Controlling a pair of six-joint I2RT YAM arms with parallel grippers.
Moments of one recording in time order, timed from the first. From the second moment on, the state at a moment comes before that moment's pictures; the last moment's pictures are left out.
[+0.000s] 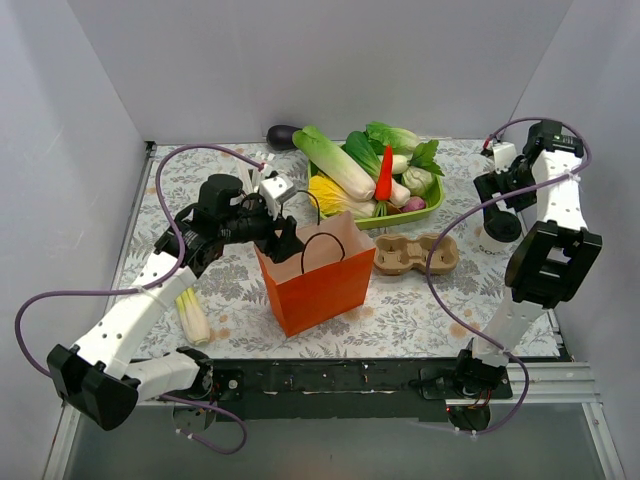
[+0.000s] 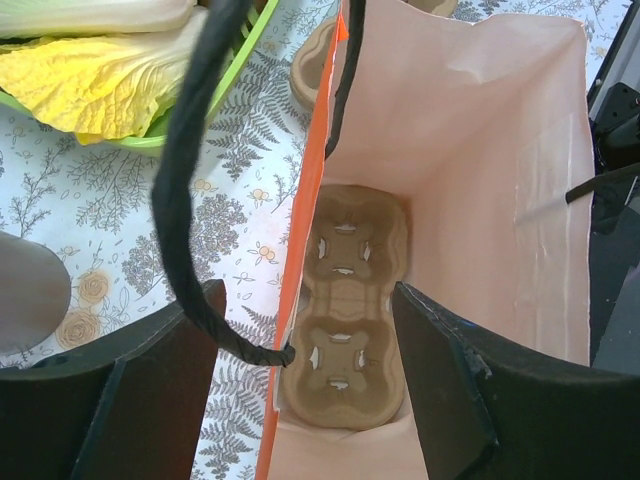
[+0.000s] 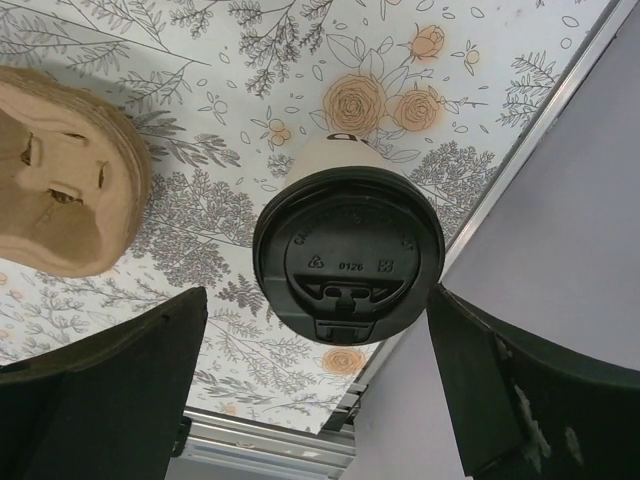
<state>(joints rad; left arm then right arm) -0.52 1.13 1.15 -0.54 0.51 0.13 -0.27 1.85 1.80 -1.24 -0.19 -0.66</state>
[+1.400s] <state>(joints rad) -0.51 1.12 1.12 -0.52 0.51 0.13 -0.28 2.01 1.92 -1.34 -0.13 -0.74</state>
